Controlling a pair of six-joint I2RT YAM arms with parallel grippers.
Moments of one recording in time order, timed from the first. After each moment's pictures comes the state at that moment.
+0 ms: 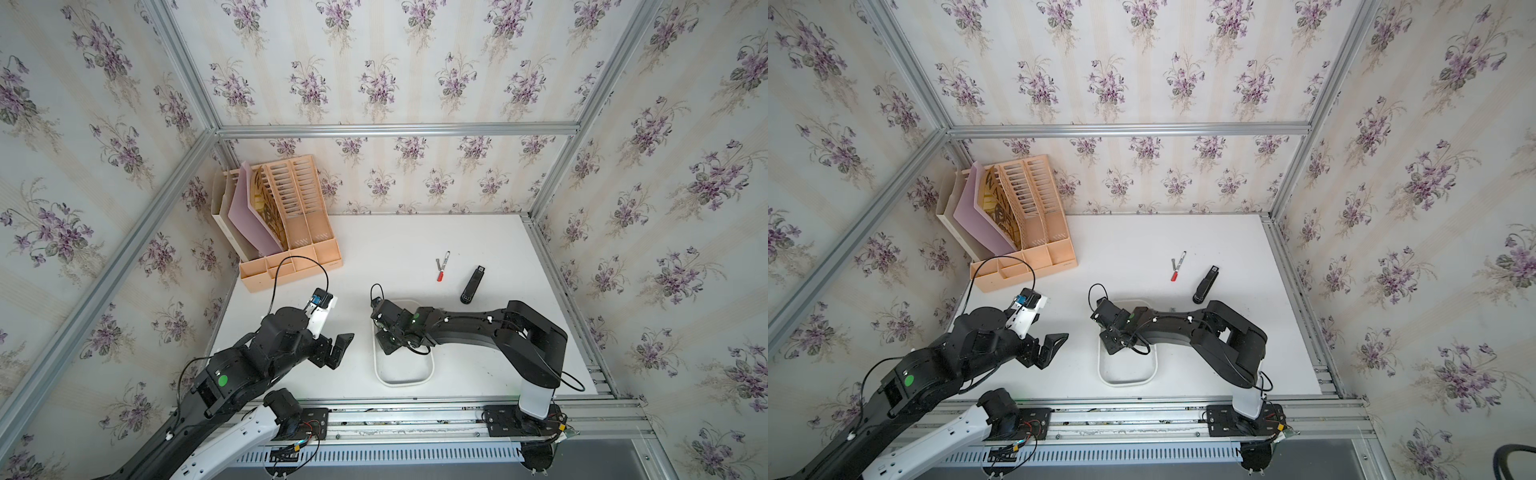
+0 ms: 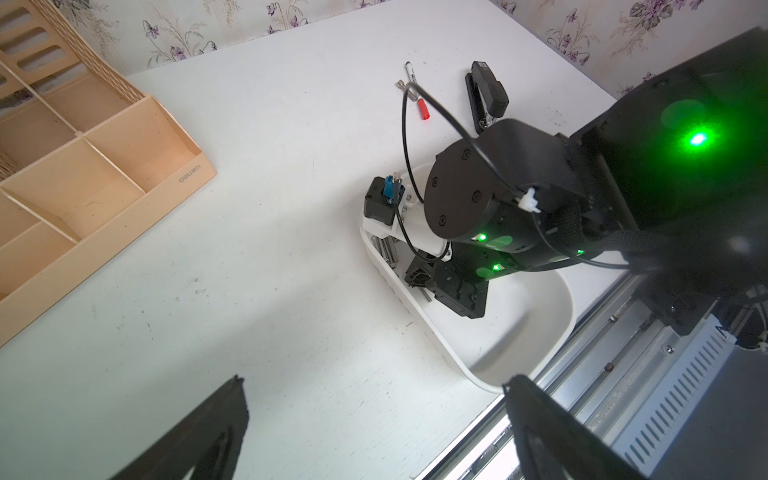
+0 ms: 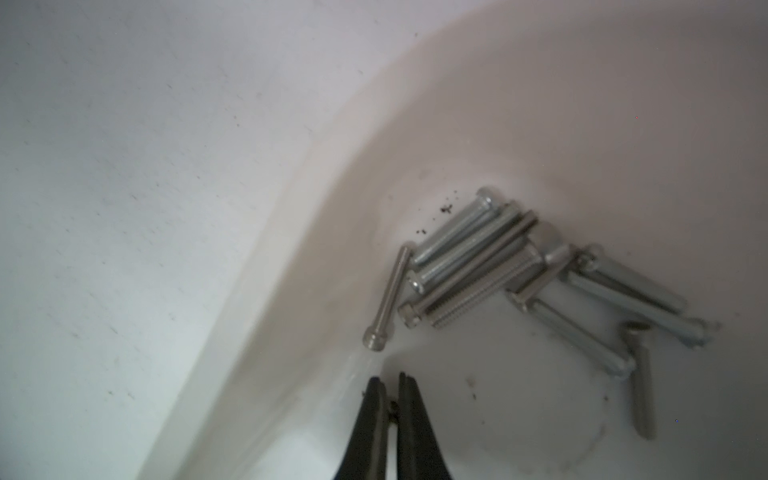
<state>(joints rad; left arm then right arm) -0.75 0.59 0.91 -0.97 -0.09 -0.19 1.08 1.85 1.10 -0.37 0.07 0.43</state>
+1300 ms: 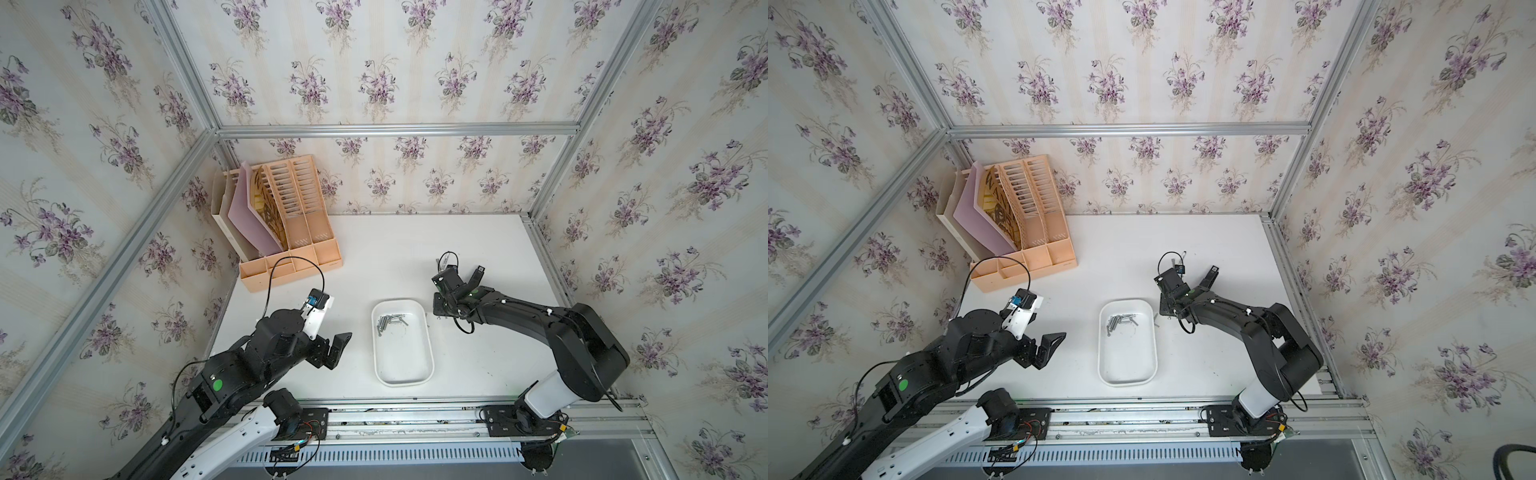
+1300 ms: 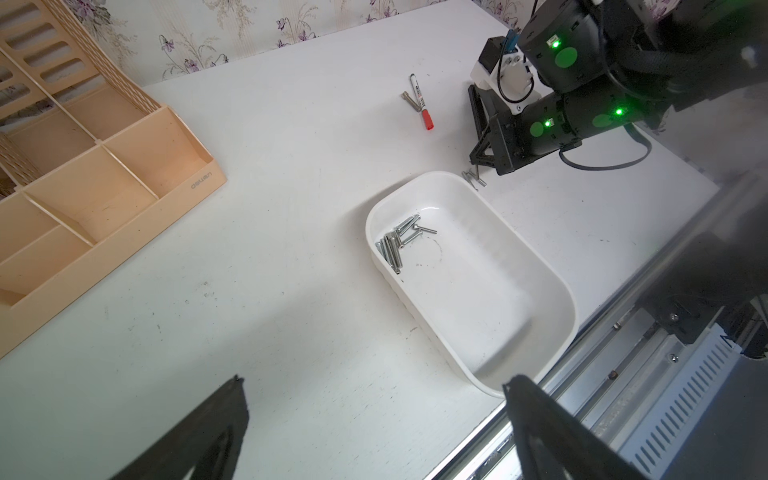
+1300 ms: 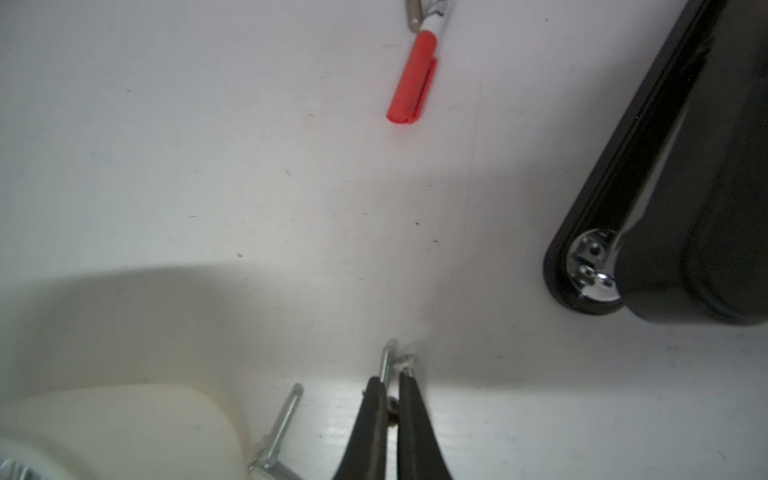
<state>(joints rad) -0.75 0.57 0.91 -0.97 -0.11 -0.19 0.63 1.61 0.87 -0.37 0.22 0.62</state>
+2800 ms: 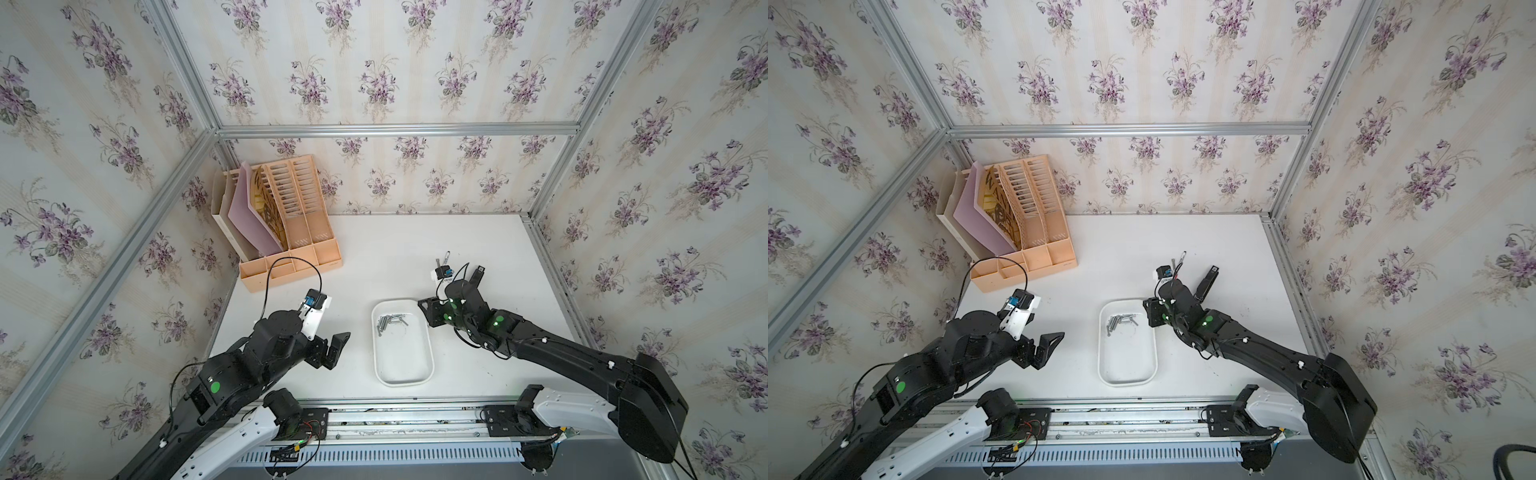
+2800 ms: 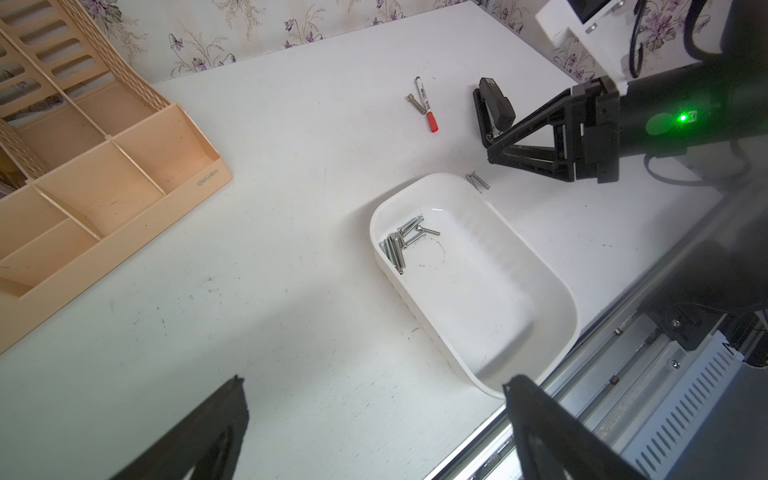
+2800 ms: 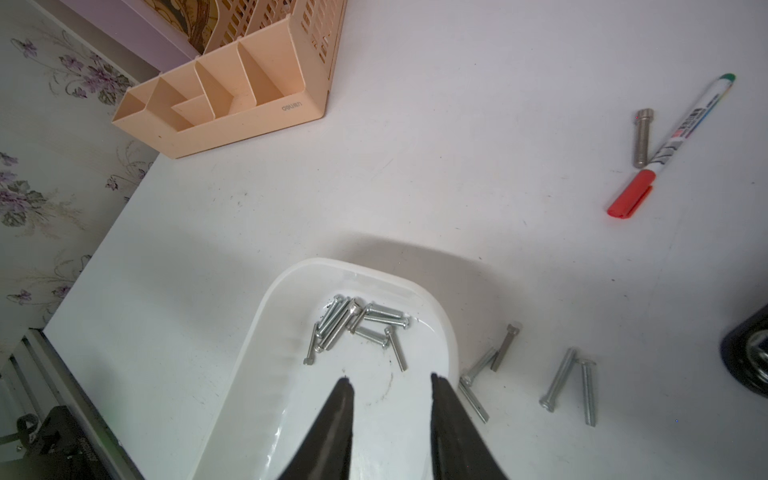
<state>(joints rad) -0.75 0.56 0.91 -0.98 -0.12 -0.21 0.83 1.23 0.72 -0.14 0.06 0.49</state>
